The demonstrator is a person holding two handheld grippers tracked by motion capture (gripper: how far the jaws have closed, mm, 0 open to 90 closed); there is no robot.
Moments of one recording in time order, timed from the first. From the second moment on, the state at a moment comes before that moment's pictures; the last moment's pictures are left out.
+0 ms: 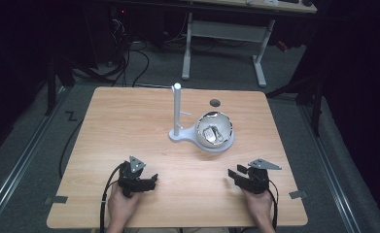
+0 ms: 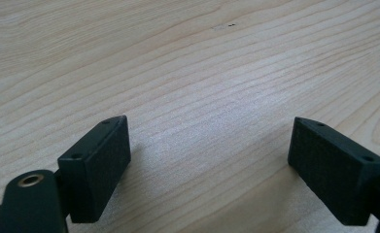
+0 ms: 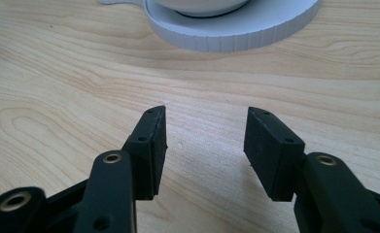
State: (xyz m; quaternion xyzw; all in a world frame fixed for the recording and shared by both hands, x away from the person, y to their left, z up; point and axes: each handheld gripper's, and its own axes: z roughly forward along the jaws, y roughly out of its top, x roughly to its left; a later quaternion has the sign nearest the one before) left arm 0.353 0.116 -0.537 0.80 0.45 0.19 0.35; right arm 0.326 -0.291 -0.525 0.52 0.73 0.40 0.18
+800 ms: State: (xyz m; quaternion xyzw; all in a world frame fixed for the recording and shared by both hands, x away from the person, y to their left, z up) left arm 0.353 0.116 -0.537 0.80 0.45 0.19 0.35; right arm 0.327 -0.271 -0.532 0.49 0.78 0.33 0.22
